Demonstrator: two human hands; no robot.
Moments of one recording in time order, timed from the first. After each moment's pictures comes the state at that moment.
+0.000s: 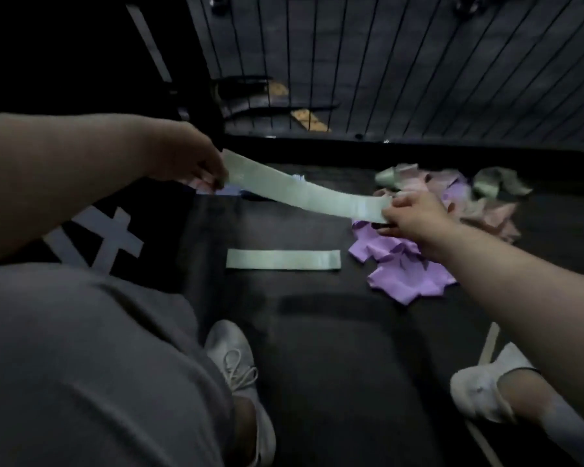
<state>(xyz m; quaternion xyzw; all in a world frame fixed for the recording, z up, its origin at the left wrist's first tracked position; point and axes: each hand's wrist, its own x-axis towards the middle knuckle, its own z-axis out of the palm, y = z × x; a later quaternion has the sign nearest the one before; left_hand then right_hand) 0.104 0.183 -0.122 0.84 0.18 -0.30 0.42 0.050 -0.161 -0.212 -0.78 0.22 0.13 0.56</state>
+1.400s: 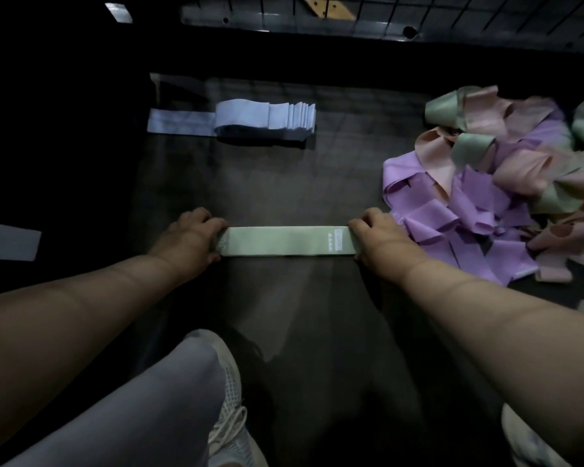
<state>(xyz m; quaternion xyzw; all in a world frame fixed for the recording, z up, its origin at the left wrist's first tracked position) 0.061 0.214 -0.422 0.95 -0.05 -0.29 0.06 0.079 -0.123 -0.431 -0.95 -0.16 0.28 0.06</state>
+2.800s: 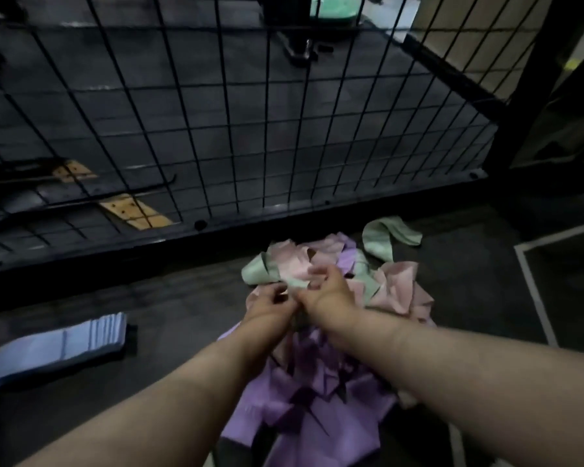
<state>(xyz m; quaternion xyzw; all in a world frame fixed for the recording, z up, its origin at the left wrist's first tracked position) 0.217 -0.185 -0.372 0.68 0.09 -0.34 0.64 0.211 -0.296 -0.379 -0.73 0.35 0.04 0.58</state>
